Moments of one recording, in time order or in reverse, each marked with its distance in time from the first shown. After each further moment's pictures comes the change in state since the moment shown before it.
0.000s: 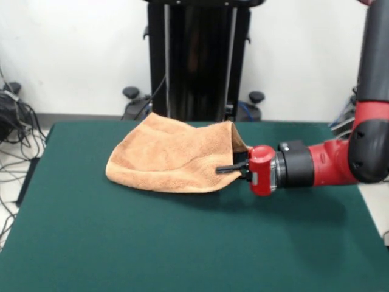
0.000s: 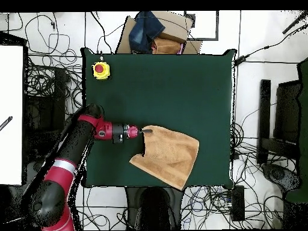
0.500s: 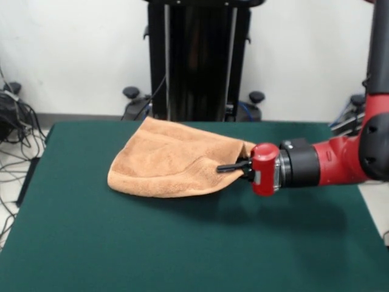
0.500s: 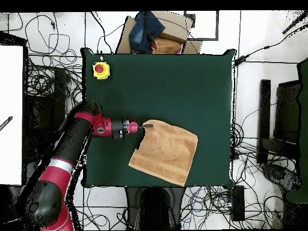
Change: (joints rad) arm -0.008 -0.025 -0.036 -0.002 -0.039 0.001 0.000
